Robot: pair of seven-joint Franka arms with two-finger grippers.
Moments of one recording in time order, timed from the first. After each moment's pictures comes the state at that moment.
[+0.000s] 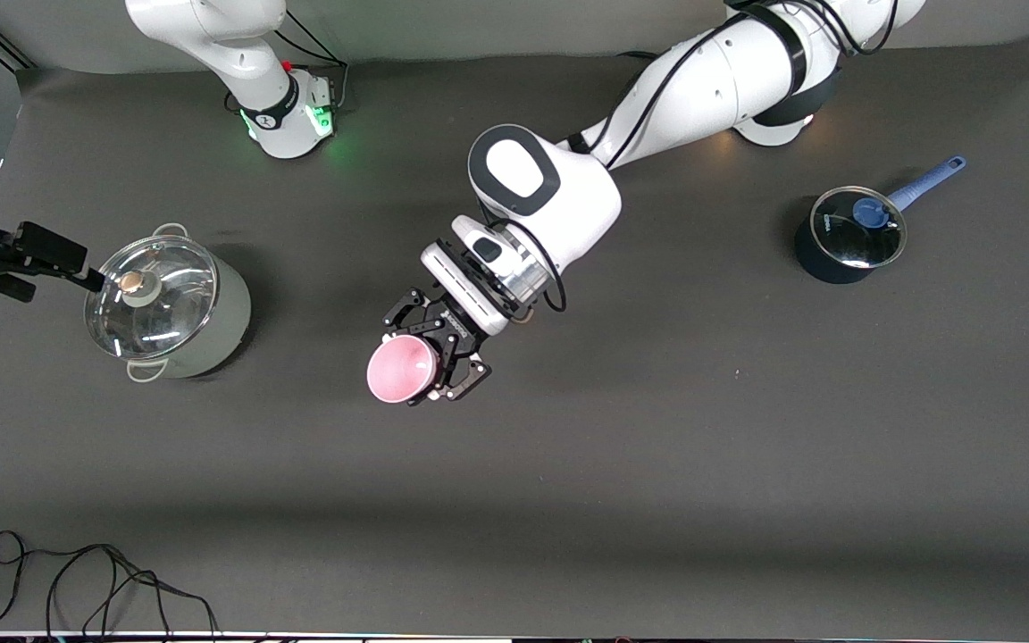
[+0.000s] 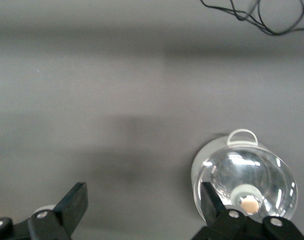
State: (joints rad) left arm -0.42 1.03 -0.98 -1.01 -1.10 3.50 1.74; right arm 0.06 0.12 -0.08 -1.40 0.17 1.57 -0.05
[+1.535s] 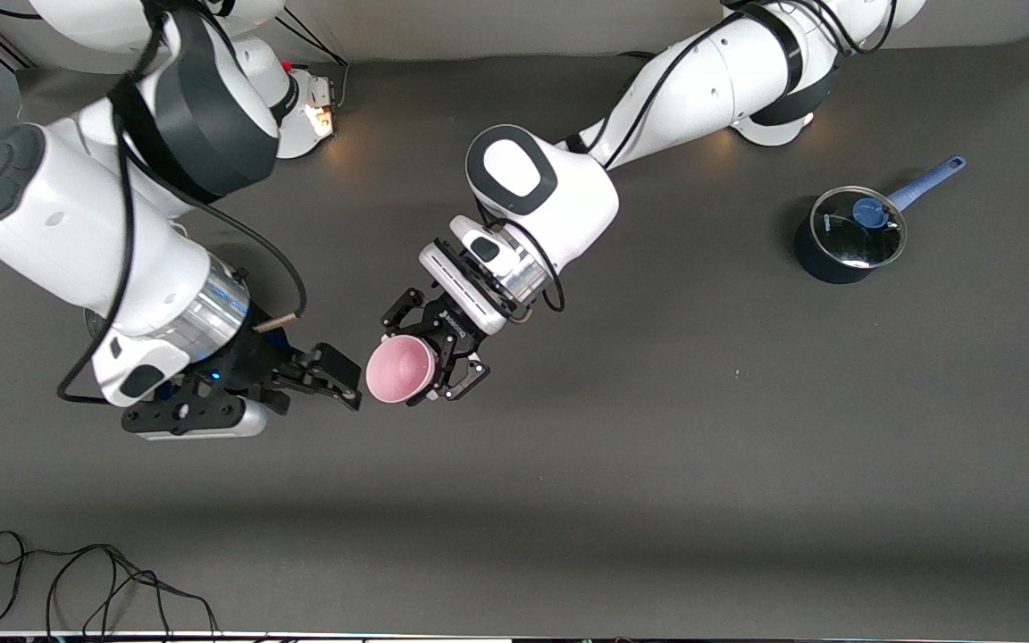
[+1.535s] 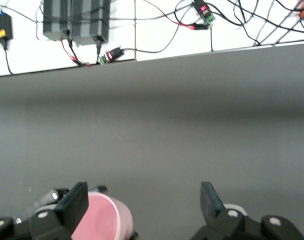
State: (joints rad) left arm -0.43 1.03 -0.95 -1.00 -1.10 3.50 1.73; right arm 0.41 0.55 -0.06 -0.99 0.18 1.86 0.40
